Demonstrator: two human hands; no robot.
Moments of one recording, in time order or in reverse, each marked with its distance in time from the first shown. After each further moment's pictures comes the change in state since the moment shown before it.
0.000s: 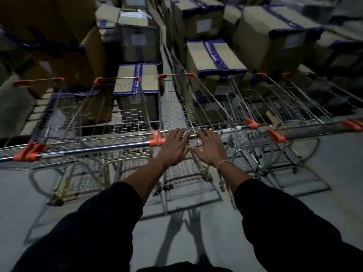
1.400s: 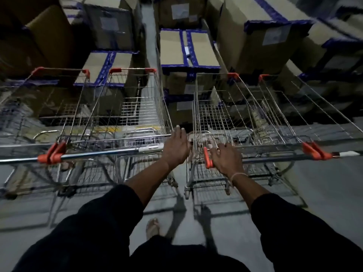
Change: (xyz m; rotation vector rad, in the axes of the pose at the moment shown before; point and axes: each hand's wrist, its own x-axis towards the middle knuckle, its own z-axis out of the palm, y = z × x) left_hand 0.292 0.250 0.086 0.008 -0.144 -0.343; right_hand 0.042 0.399 -0.094 -0.040 -0.030 0.237
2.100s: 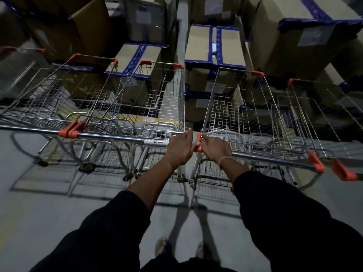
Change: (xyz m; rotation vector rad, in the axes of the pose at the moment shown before) left_hand -0.026 0.020 0.007 -0.022 -0.002 -0.092; right_hand 0.035 -0.046 -0.005 -0.036 -0.180 -0.290
